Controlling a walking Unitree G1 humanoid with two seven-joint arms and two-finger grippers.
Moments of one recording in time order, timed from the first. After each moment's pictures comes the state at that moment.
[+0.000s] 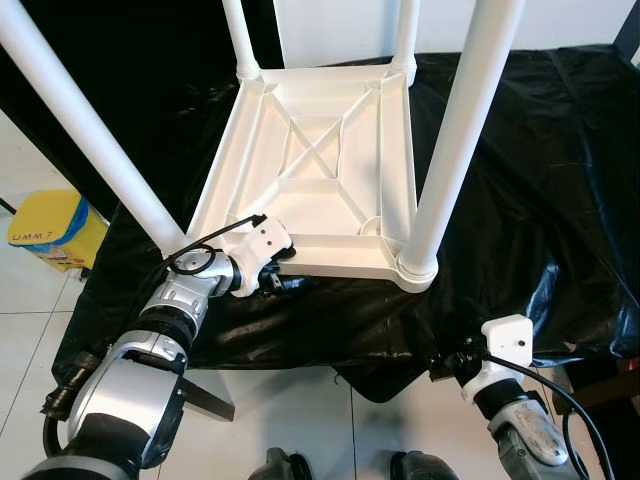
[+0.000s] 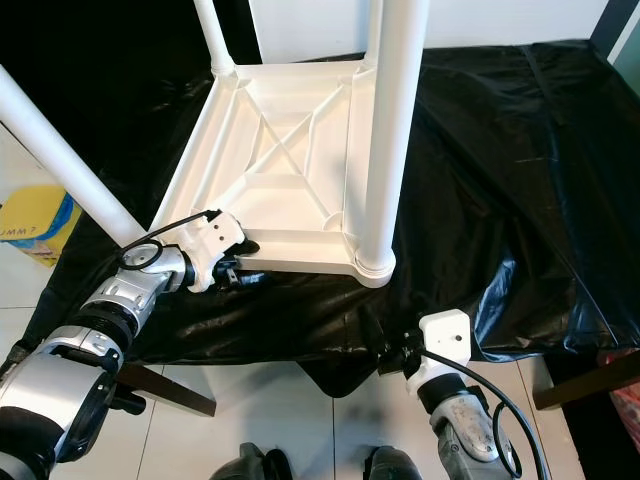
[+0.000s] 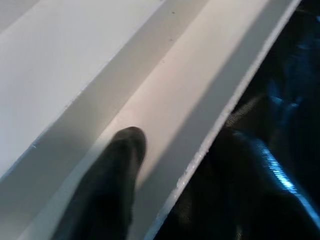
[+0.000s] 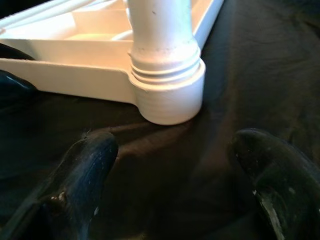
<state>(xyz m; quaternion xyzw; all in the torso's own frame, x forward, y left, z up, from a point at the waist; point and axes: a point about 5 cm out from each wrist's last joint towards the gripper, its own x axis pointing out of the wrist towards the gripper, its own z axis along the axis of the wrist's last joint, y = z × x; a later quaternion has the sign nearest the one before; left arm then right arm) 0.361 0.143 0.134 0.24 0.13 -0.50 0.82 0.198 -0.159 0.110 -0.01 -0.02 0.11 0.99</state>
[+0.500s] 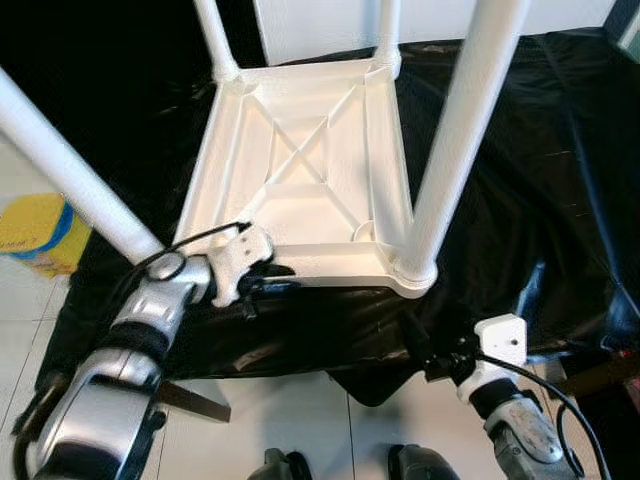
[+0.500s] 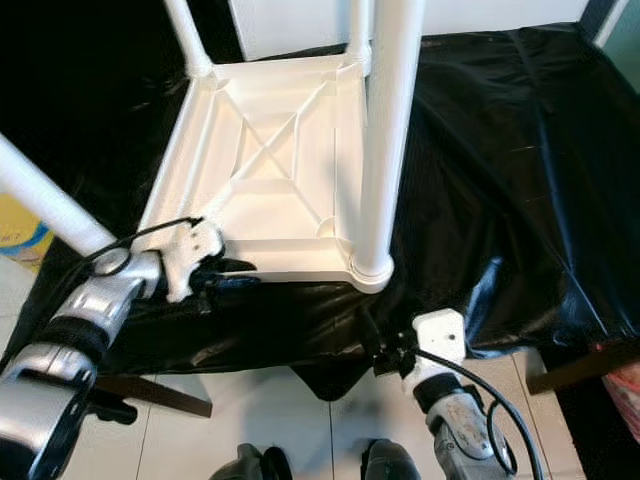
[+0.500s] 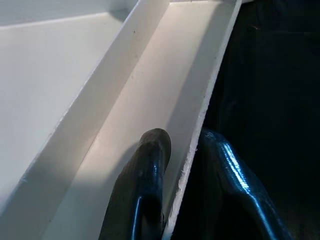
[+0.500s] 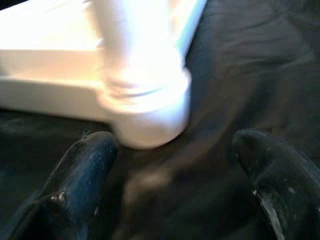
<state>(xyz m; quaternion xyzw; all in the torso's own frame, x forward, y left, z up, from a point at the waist) 0.325 0.169 0.126 0.23 0.13 -0.56 0.78 0.205 -0.154 0.113 -0.01 -0.02 0.13 0.99</state>
